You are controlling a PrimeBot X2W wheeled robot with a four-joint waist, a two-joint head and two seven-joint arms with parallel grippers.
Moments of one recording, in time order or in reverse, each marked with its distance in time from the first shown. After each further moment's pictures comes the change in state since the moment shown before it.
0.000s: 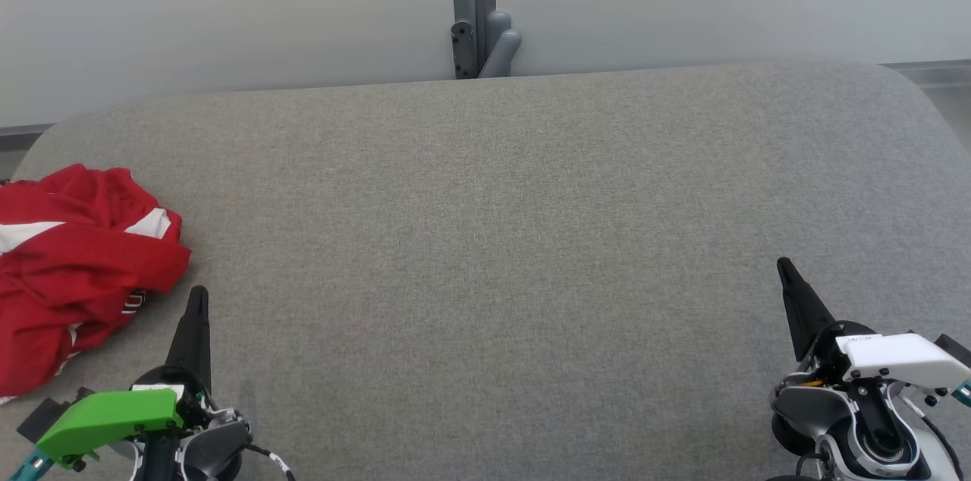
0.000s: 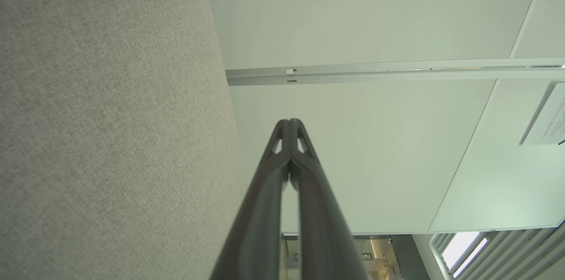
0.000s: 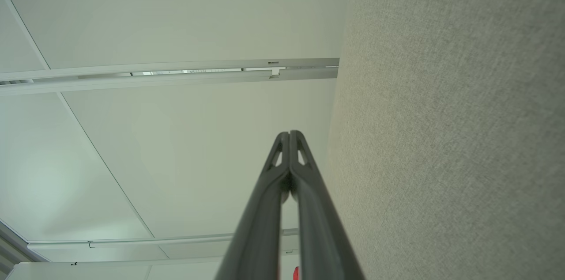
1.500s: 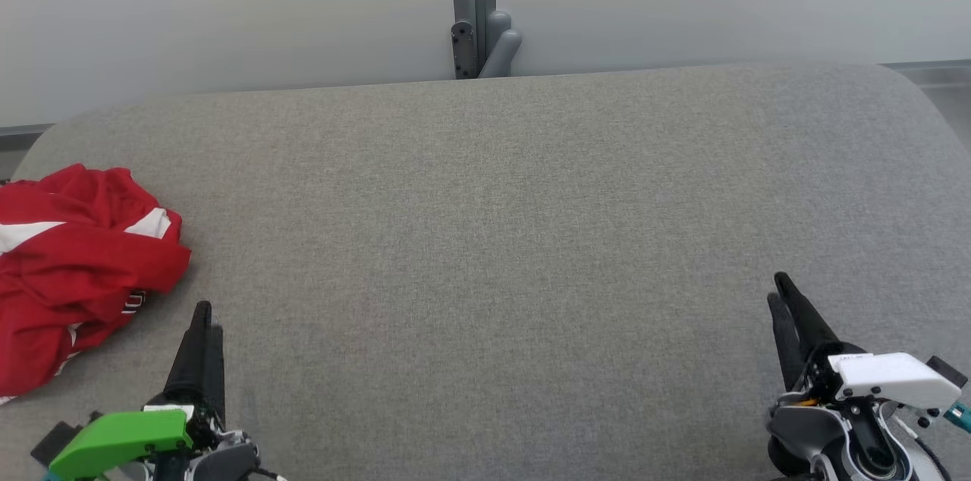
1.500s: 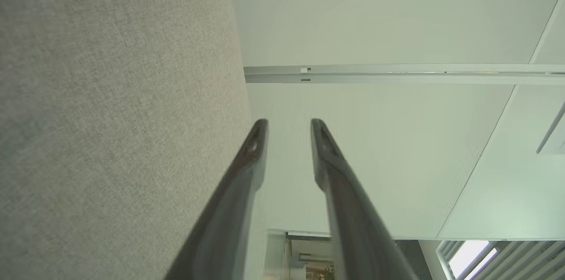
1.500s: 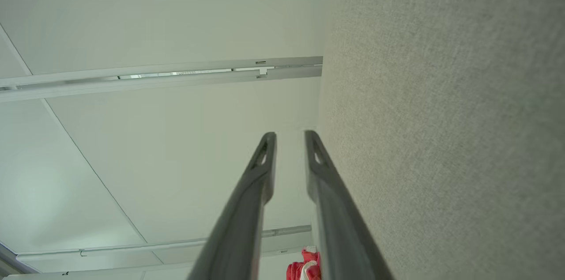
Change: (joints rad) left arm 0.017 -0.006 -0.001 0.023 0.000 0.001 0.000; right arm 0.013 0.006 0.001 0.022 -0.001 0.000 0.000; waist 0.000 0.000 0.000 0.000
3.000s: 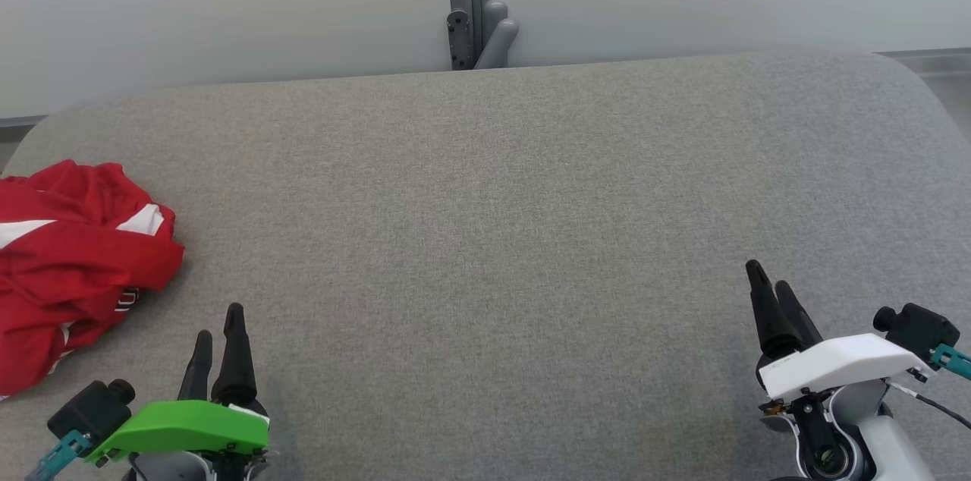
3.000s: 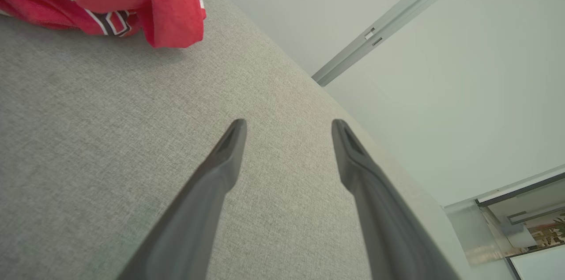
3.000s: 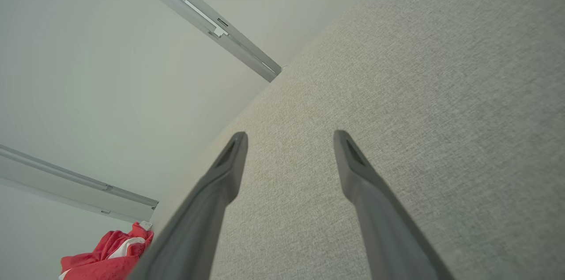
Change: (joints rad) left arm 0.010 0.003 -0.065 0.048 0.752 0.016 -0.180; right arm -0.015 -0.055 0.127 0.033 -0.688 0.000 -0.185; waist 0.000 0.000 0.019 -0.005
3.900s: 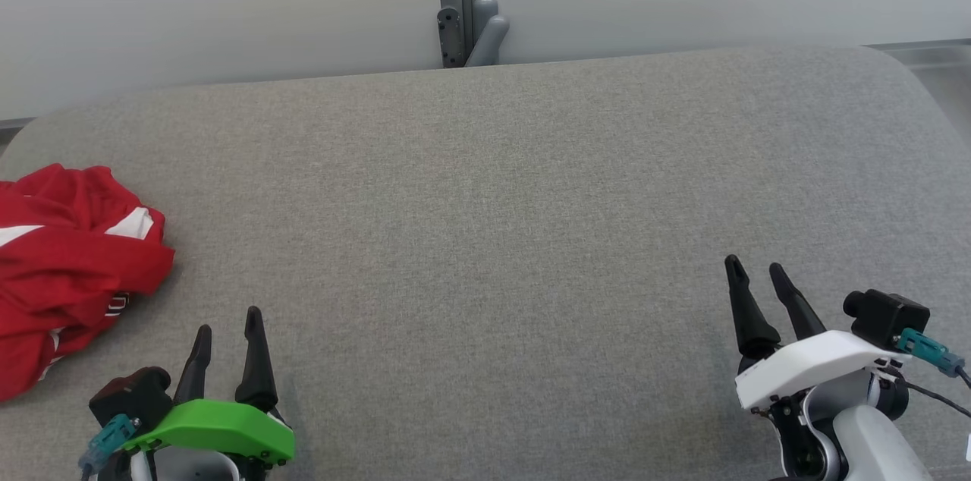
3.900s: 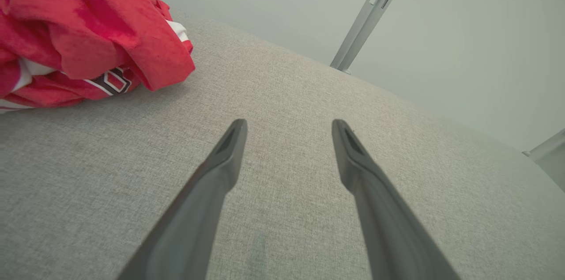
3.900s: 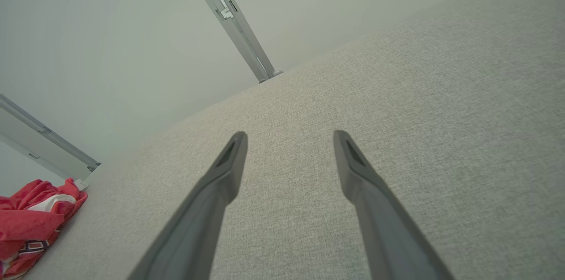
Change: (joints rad) left arm -0.005 0.002 -0.030 0.022 0.369 0.036 -0.076; right arm -0.020 -0.019 0.054 0.011 -0.321 0.000 -0.079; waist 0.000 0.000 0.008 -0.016
